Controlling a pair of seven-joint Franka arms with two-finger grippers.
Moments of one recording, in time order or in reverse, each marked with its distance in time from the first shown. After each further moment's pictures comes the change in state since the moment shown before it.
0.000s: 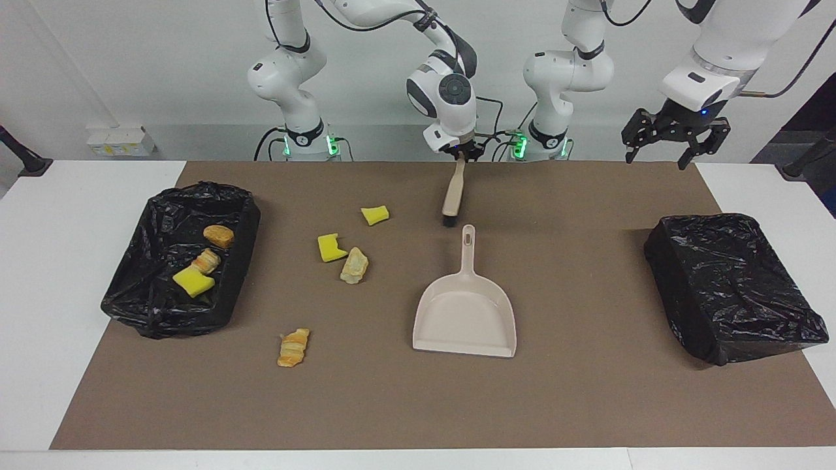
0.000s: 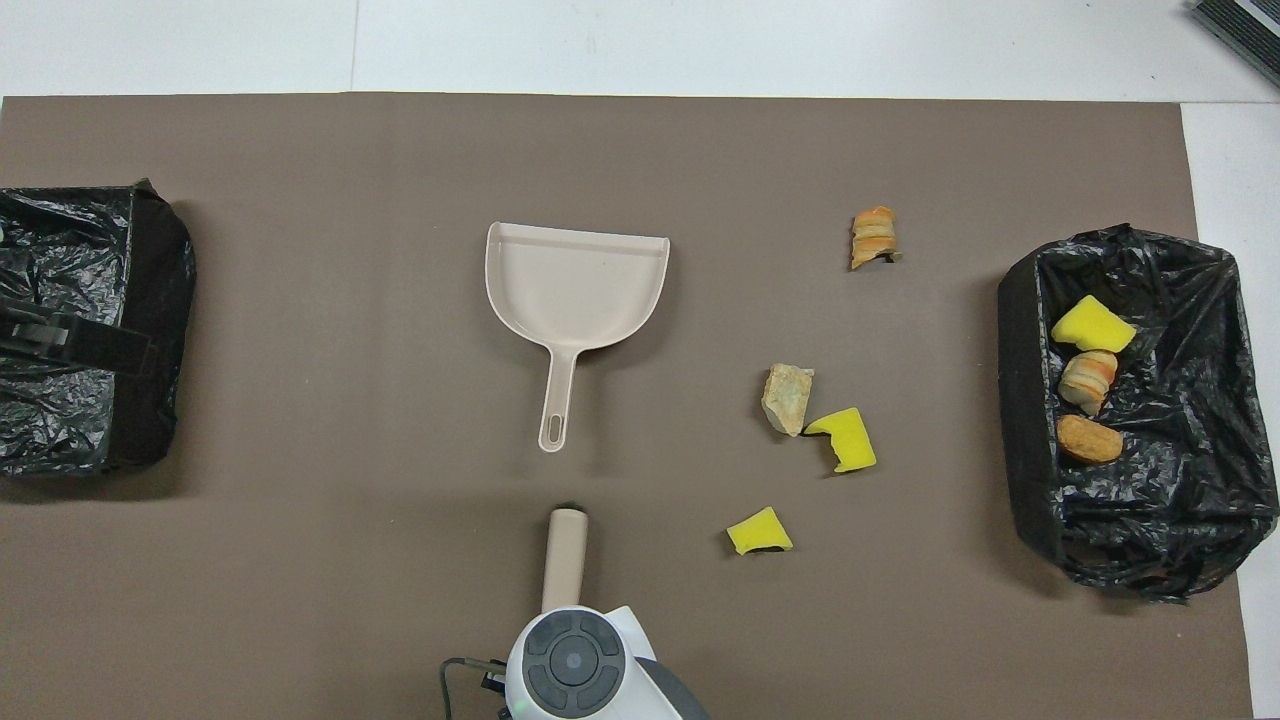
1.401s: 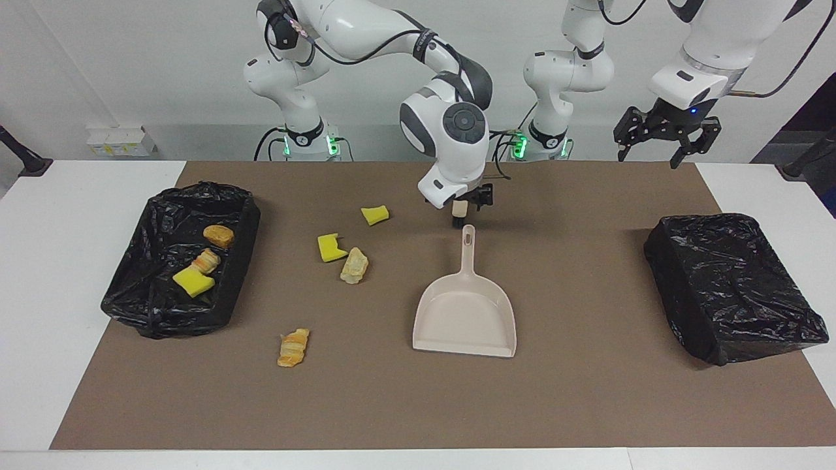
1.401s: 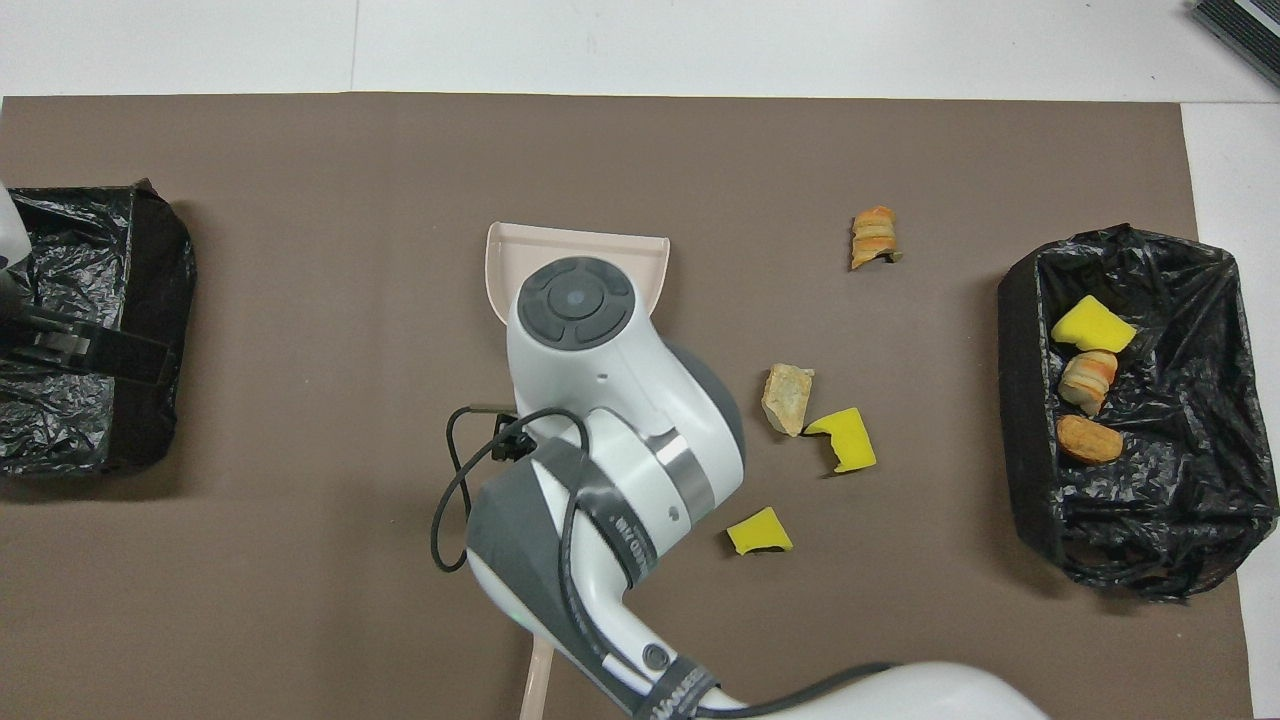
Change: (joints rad) left arm -0.019 -0.010 -0.005 -0.012 0.000 0.000 0.000; right arm -0.270 0.301 -0.001 0.675 -0.280 -0.461 -0.239
